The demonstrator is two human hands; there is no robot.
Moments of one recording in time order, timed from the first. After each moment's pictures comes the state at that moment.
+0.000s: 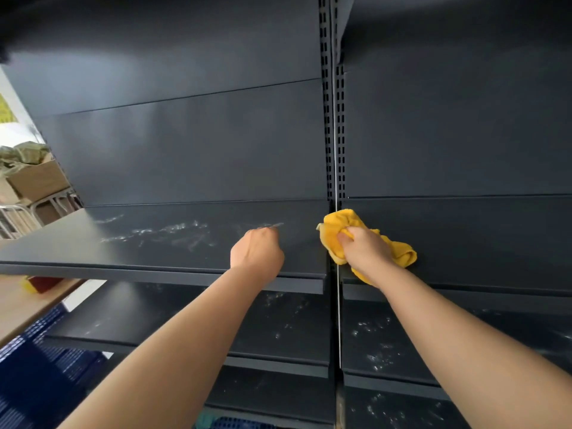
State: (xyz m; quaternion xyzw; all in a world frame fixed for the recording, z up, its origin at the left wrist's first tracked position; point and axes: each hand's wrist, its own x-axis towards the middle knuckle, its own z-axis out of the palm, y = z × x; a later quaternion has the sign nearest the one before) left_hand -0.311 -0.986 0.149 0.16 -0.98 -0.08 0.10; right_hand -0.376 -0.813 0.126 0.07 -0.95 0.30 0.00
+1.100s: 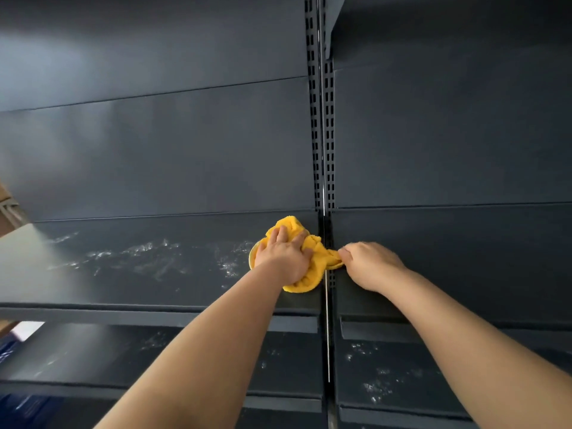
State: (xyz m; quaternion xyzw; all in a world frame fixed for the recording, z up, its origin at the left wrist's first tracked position) left_hand -0.423 -0.978 0.115 0.07 -0.99 -0.09 -0.05; right_hand -0.425 -0.808 0.128 0.12 -0.98 0.14 -0.04
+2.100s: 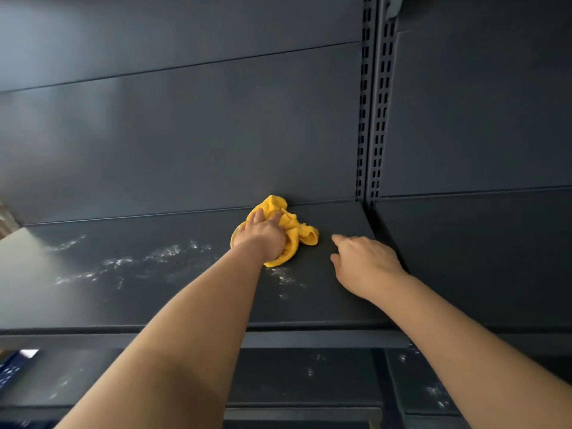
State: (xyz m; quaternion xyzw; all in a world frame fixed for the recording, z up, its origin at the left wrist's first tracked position) left_hand -0.473 -1.126 0.111 0.10 -0.99 -0.10 -0.05; right_hand -0.414 -0.931 0.126 0.15 -0.99 0.08 0.03
